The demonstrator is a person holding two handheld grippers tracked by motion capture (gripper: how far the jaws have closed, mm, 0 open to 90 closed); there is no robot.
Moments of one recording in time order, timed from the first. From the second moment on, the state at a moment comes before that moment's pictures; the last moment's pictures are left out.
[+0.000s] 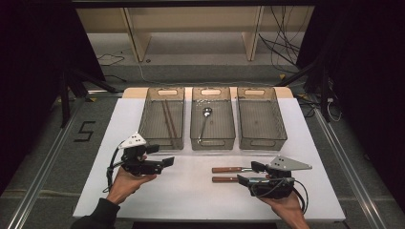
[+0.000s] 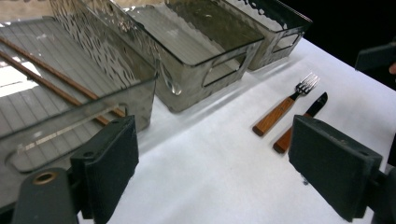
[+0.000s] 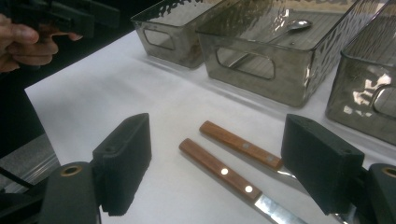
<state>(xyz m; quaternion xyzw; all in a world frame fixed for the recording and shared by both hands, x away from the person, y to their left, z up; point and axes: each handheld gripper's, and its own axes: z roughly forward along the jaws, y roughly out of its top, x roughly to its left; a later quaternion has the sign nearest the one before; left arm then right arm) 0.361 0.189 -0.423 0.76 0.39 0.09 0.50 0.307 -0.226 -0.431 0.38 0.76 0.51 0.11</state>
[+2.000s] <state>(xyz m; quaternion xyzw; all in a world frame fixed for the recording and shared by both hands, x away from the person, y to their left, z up) 0.321 0.215 -0.440 0.76 0.38 0.13 0.51 0.376 -0.182 -0.412 0.30 0.88 0.35 0.11</state>
